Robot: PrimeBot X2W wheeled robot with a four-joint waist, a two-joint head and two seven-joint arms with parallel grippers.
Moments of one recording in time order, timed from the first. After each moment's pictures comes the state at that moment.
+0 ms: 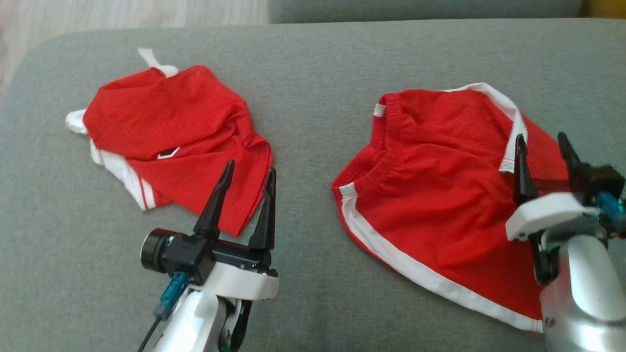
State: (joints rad) left arm -0.20 0.05 -0.39 0.18 -0.24 0.01 -0.25; right arm -0.34 -0.05 -0.20 0.49 -0.11 0.13 -0.18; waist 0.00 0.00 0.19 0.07
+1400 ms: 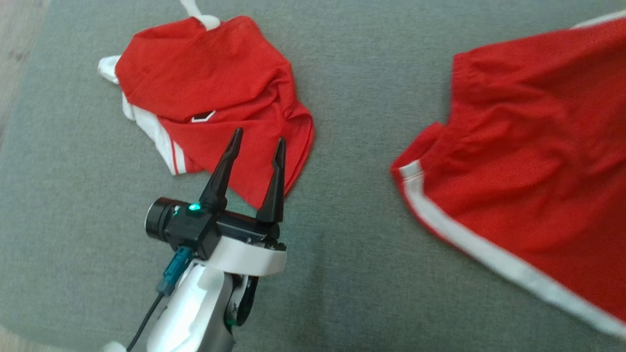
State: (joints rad) left arm -0.30 0.05 -0.43 0.18 -0.27 0.02 -0.25; right arm -0.90 -0.31 -0.46 0.82 -0.50 0.13 -0.03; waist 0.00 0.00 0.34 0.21
